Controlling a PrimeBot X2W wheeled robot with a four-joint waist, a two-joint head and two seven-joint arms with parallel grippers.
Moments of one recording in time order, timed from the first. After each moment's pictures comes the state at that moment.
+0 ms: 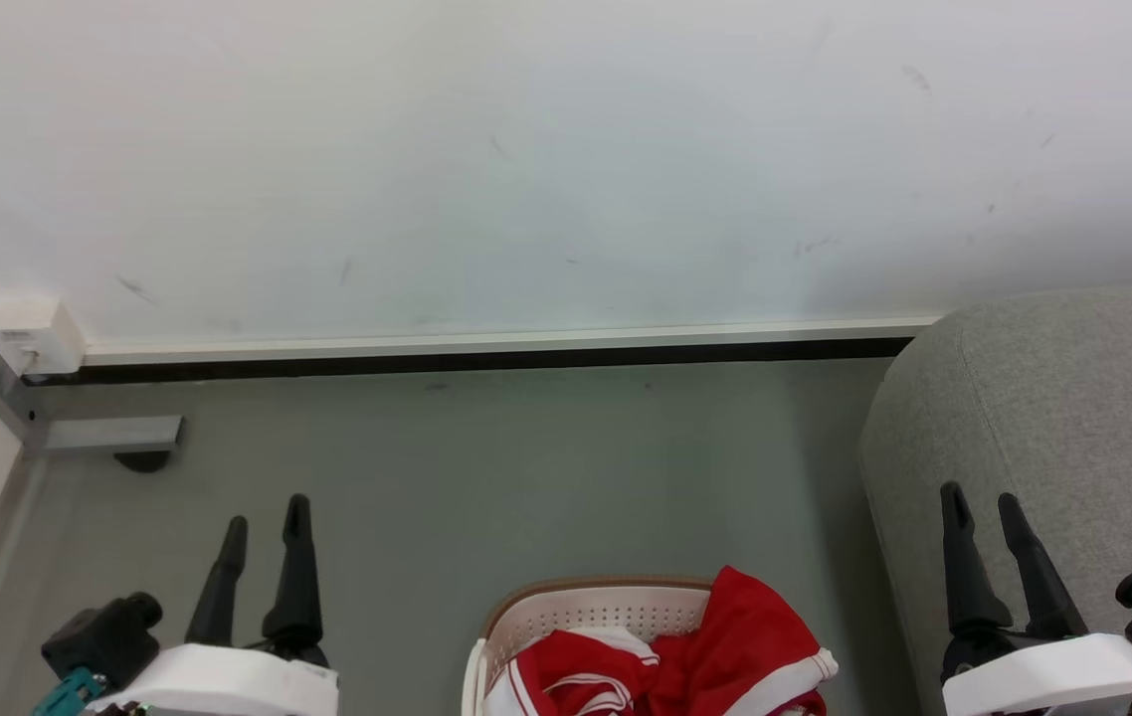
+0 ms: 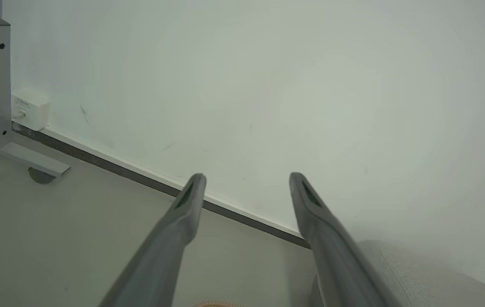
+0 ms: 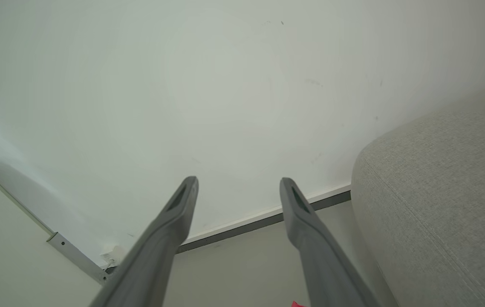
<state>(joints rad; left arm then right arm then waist) -0.08 0.04 0.01 0.13 -0.54 -0.06 -0.14 -0.12 -0.06 0.08 0.20 0.66 0.13 -0.14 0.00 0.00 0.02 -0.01</state>
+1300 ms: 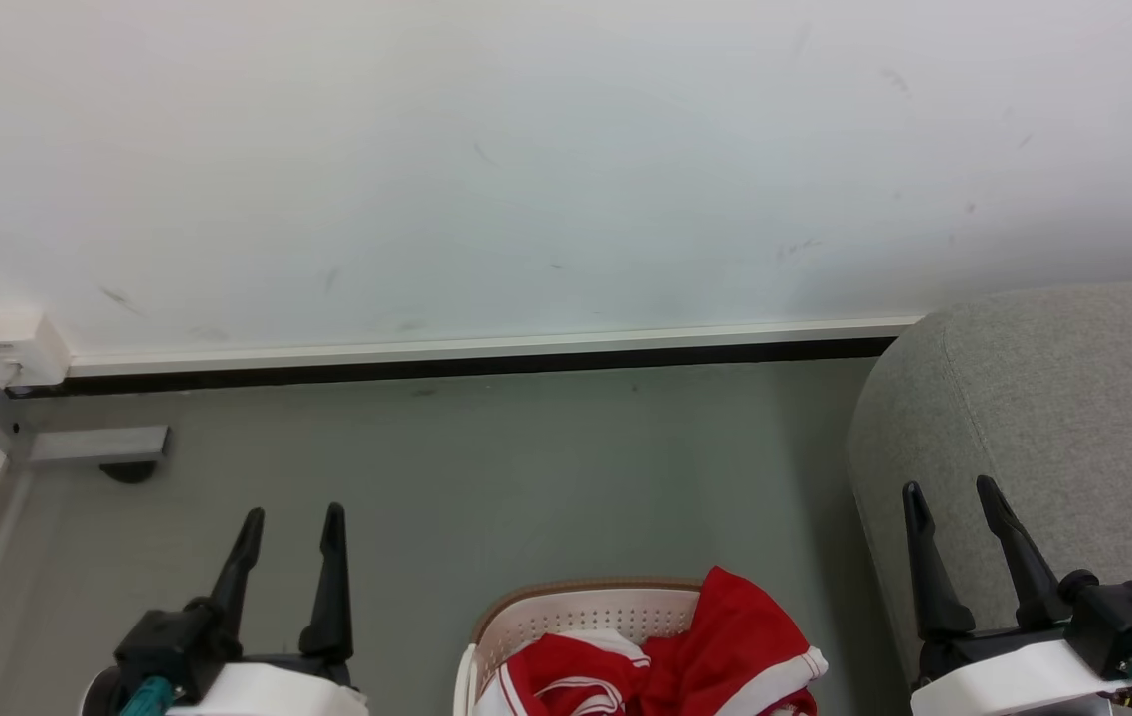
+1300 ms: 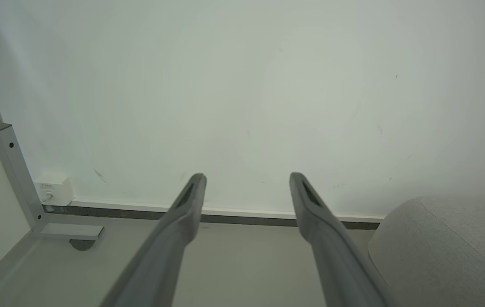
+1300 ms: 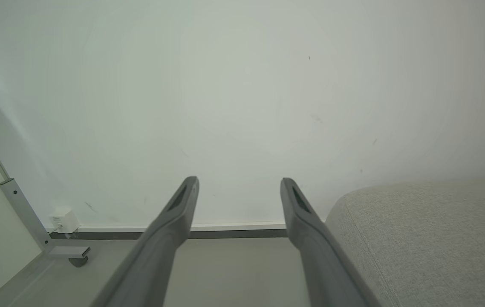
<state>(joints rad) -0.07 0.05 -0.03 0.13 -0.18 -0.04 -0.23 -0.14 -0.05 0.10 0.23 0.31 0.13 -0.23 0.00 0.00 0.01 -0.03</state>
